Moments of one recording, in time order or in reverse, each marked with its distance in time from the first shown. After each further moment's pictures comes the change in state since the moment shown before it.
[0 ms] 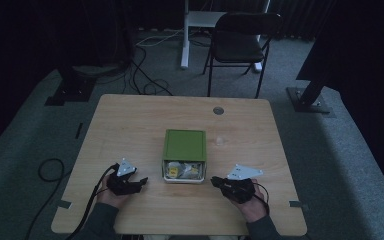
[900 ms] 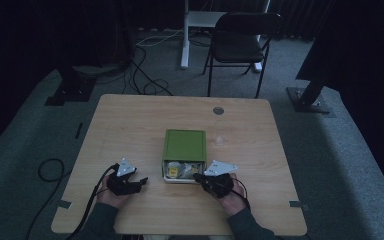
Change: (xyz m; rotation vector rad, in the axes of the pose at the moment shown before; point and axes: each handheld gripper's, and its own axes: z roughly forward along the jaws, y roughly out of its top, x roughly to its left) left arm 0.000 0.000 0.000 -0.003 0.001 -0.002; right arm 0.018 0.021 0.051 0.018 -0.005 -0.059
